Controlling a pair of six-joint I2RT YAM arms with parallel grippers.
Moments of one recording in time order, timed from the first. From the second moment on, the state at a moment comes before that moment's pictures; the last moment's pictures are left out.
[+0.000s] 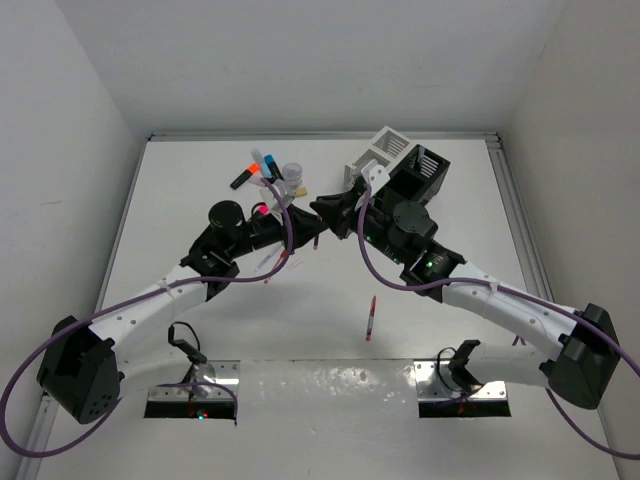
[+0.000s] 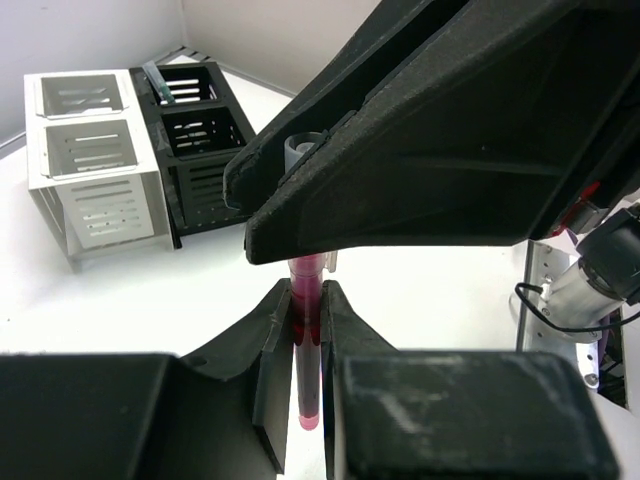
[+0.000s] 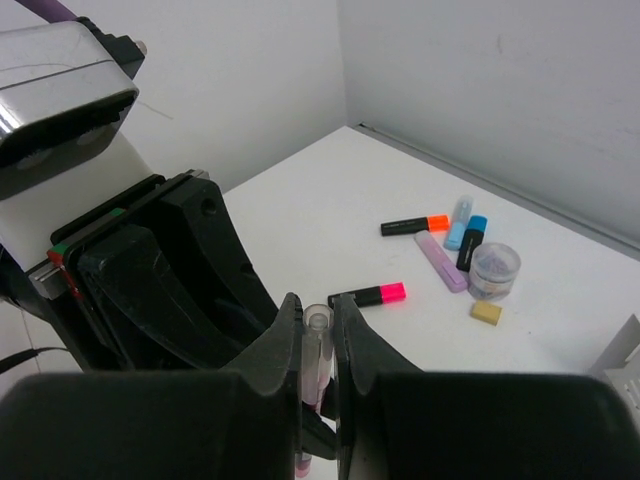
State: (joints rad) left arm -0.59 1.12 0.71 0.42 0.54 -0.16; right arm 0.83 1.19 0.85 0.41 0.00 0.11
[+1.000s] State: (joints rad) left arm -0.55 1.16 0.70 0.23 0.57 -0.08; right arm 0.92 1.35 0.54 0.97 0.20 0.18
